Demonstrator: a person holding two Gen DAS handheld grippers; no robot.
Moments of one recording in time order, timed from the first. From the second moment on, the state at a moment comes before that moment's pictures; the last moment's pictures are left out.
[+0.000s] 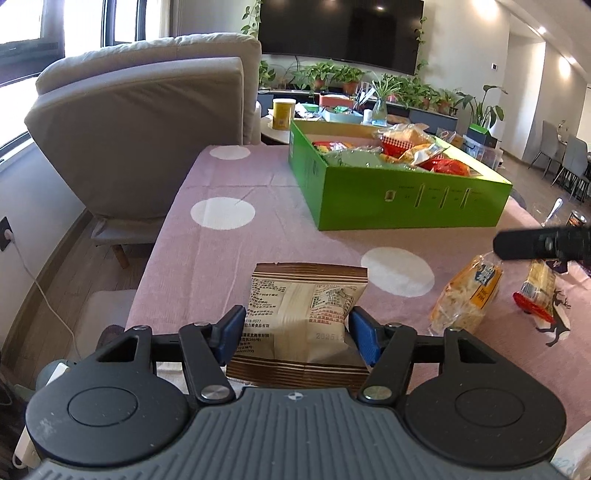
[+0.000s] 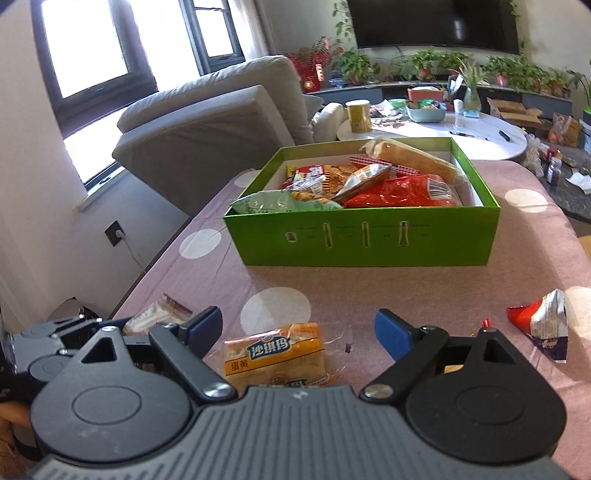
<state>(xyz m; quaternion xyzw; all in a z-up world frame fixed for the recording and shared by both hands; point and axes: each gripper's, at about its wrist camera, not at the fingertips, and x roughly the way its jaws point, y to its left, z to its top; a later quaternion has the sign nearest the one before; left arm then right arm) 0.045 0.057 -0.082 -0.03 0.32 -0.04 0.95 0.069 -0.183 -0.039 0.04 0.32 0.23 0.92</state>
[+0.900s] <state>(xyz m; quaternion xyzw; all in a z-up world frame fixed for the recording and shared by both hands) 0.043 0.065 -0.076 -0.04 0.31 -0.03 0.95 0.067 -0.148 -0.076 -0.06 0.33 0.27 0.90</state>
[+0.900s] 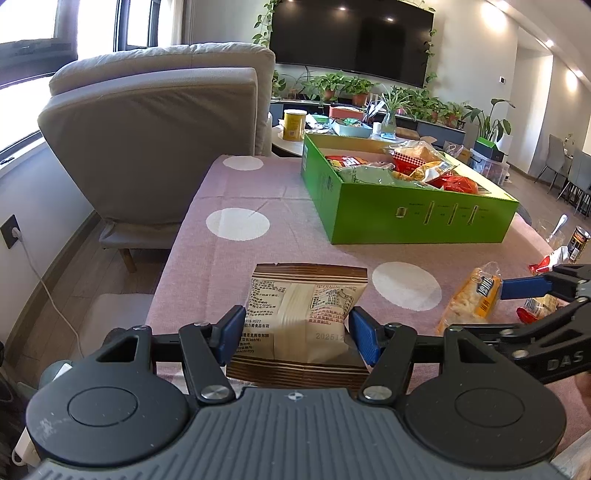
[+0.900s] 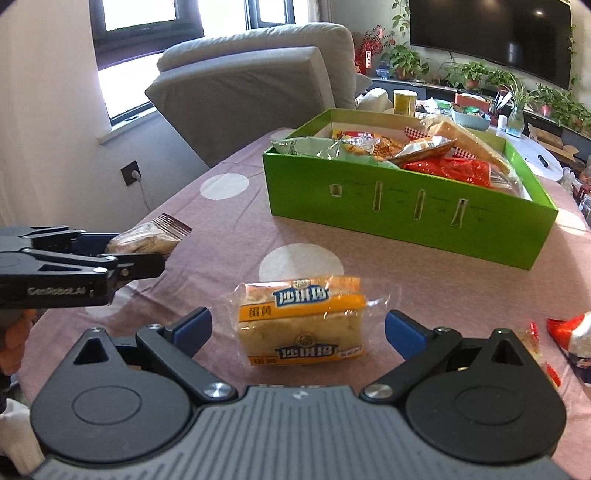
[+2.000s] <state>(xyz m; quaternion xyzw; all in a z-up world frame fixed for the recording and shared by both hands) 0.053 0.044 -0.051 -0.02 0.28 -0.05 0.96 0.072 -0.170 -0.045 -0.03 0.28 0.23 0.93</state>
